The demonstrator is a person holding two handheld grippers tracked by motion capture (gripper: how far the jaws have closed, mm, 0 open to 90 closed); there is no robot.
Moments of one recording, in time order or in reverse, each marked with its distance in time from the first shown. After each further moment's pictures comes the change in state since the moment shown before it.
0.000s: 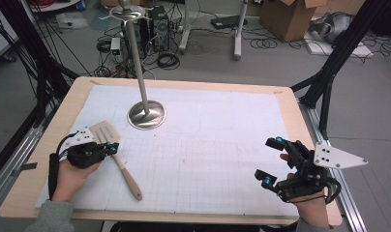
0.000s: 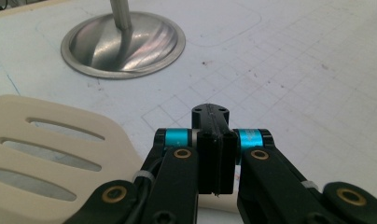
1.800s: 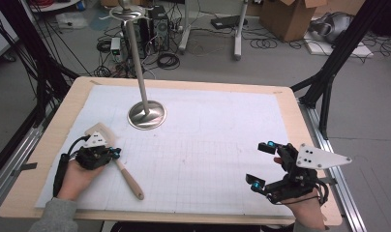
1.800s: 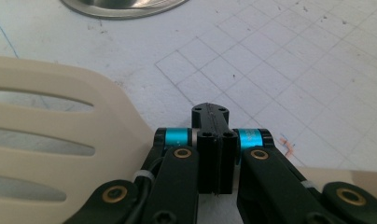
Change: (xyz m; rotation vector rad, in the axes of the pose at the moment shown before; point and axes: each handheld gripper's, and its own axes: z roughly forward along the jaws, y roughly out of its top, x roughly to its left) left arm 0.002 -0.018 0.022 0.172 0.079 0.032; right arm 0.002 -0.009 0.016 0.138 -0.032 -0.028
